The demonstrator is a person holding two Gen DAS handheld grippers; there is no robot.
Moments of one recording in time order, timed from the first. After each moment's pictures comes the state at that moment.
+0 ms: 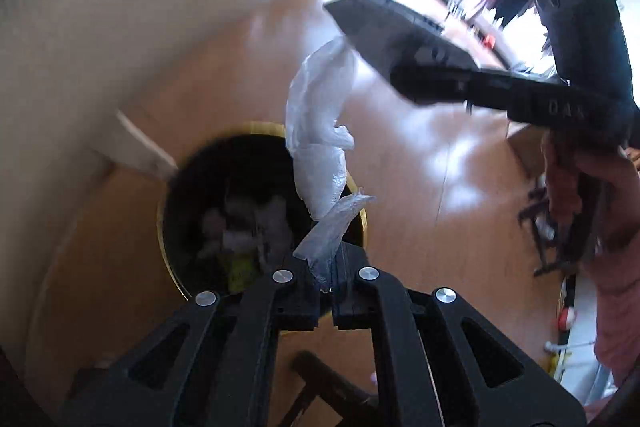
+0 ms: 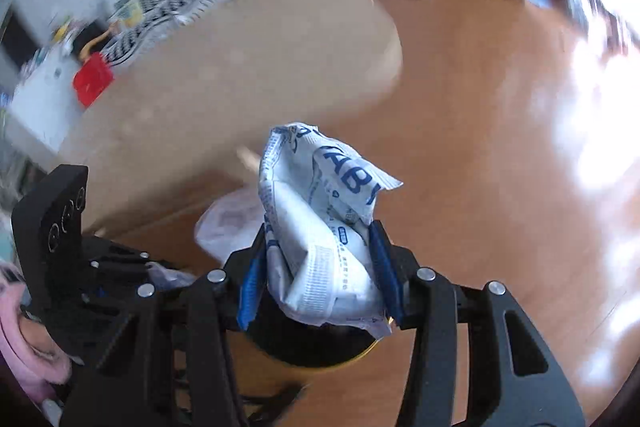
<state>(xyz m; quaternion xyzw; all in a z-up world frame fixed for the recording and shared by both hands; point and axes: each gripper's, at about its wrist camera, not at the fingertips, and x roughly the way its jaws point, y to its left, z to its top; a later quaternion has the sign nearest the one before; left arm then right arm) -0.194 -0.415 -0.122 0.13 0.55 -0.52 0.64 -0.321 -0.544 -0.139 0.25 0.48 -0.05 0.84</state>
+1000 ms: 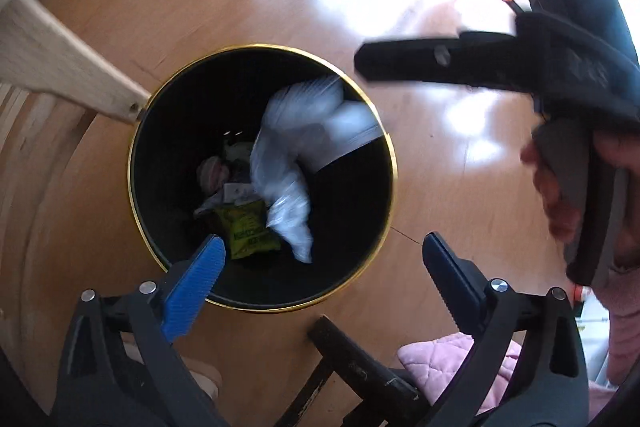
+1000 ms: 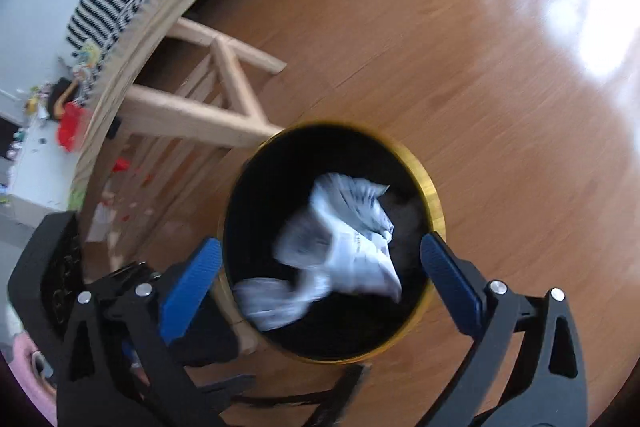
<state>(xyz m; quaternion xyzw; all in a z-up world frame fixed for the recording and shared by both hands) -0.223 -0.431 -0.179 0.20 0.58 -0.50 0.61 -0.320 -0.555 -0.193 0.33 0.49 -0.13 0.80</state>
